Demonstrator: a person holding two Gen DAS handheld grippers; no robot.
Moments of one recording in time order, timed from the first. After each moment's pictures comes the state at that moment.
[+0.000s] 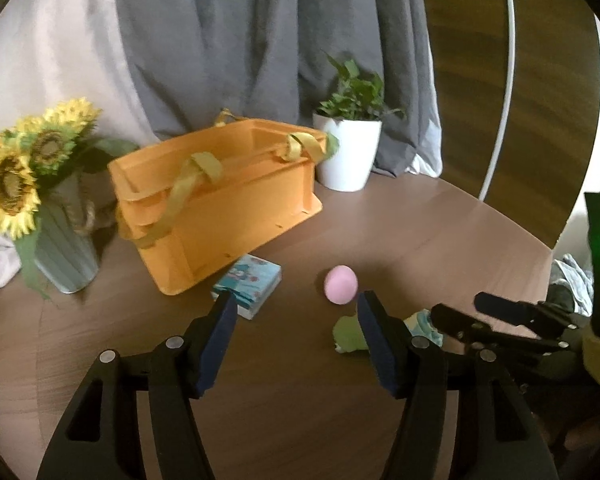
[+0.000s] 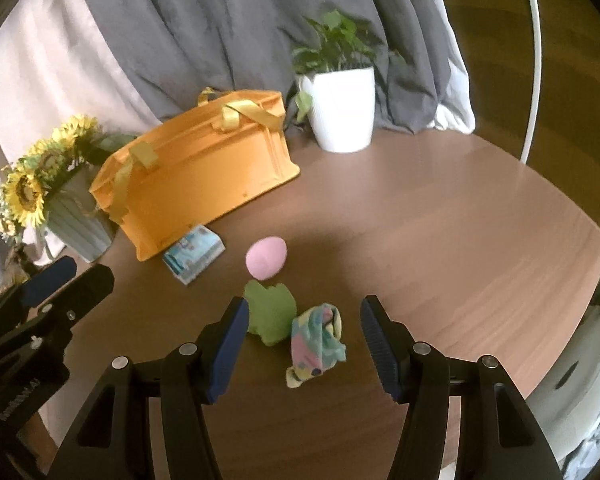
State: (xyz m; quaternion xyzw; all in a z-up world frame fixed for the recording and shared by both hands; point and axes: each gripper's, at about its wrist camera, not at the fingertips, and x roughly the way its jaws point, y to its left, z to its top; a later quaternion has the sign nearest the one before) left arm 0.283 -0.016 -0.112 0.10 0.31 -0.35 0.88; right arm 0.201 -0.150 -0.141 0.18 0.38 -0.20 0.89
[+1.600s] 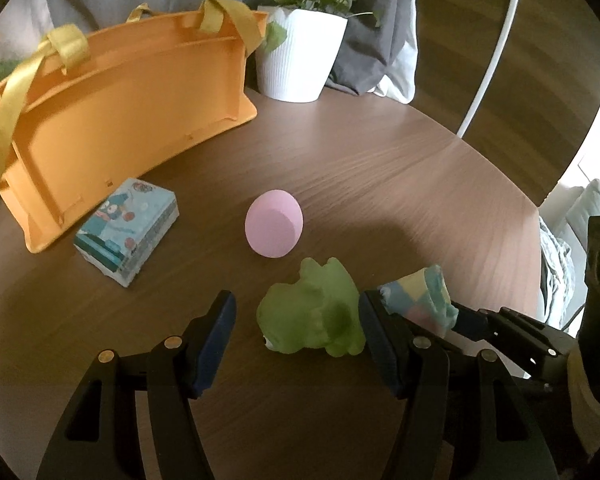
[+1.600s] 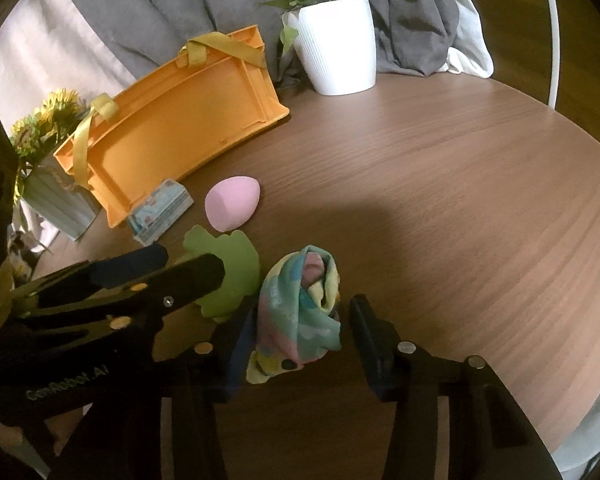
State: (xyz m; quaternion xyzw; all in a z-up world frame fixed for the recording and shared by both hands) left arm 0.318 -0.095 -0.203 0.11 0.43 -0.42 0.79; right arm 0.210 -0.174 -0.219 0.22 0.40 -0.17 0.87
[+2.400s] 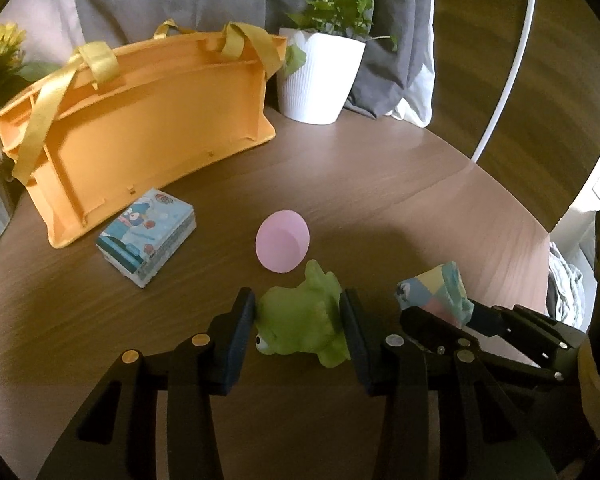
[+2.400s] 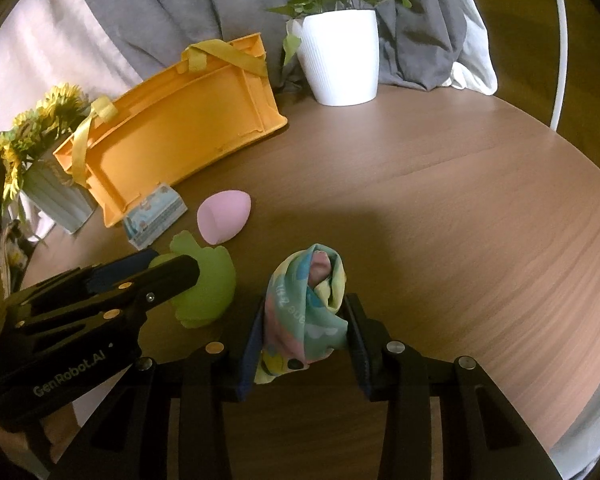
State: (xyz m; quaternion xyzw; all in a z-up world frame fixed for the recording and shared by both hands) left arm 0.307 -0.094 -0.189 0.09 0.41 -0.38 0.83; right arm 0.212 -0.188 -0.207 0.19 0.41 -0.16 0.88
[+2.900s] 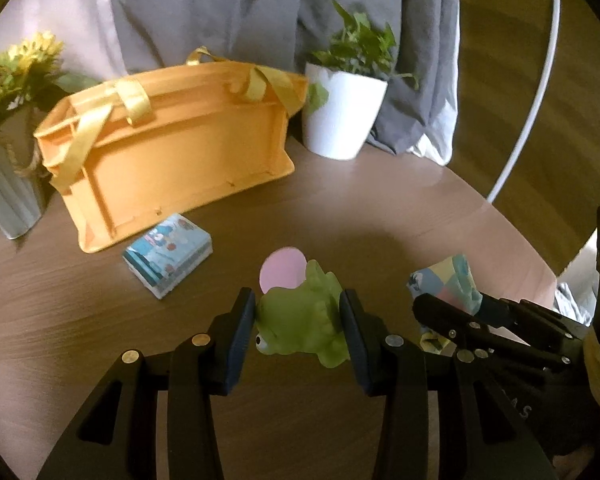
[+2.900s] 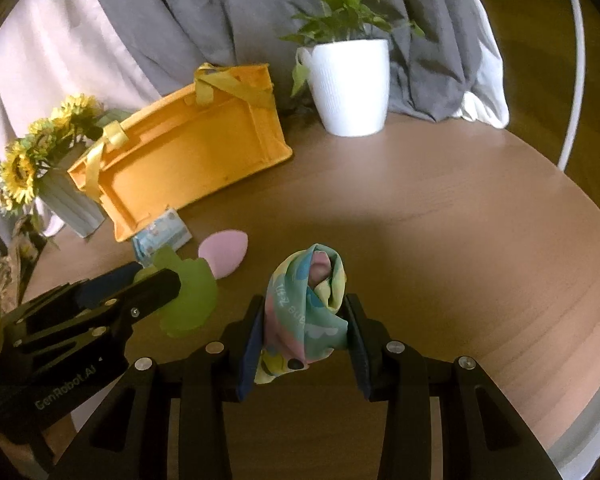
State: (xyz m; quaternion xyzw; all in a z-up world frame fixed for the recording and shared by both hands) left arm 0.296 -0.098 -0.156 0.05 0.39 -0.32 0.86; right arm 0.218 -0.217 -0.176 0.16 0.40 -0.12 0.89
